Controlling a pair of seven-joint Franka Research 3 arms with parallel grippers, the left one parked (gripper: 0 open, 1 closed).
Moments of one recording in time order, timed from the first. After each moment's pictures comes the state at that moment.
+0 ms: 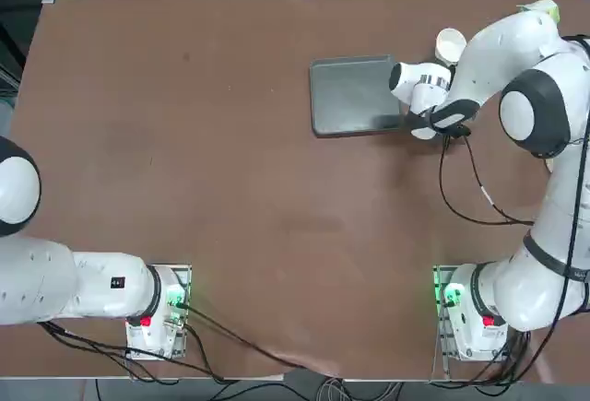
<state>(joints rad) 0.34 0.59 -0.01 -2.12 -0.98 1.86 2.63</state>
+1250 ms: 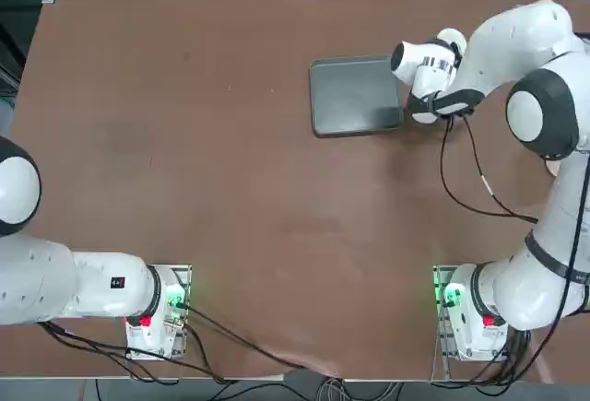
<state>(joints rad) 0.33 0.53 -0.01 -2.03 -1.00 1.84 2.39</state>
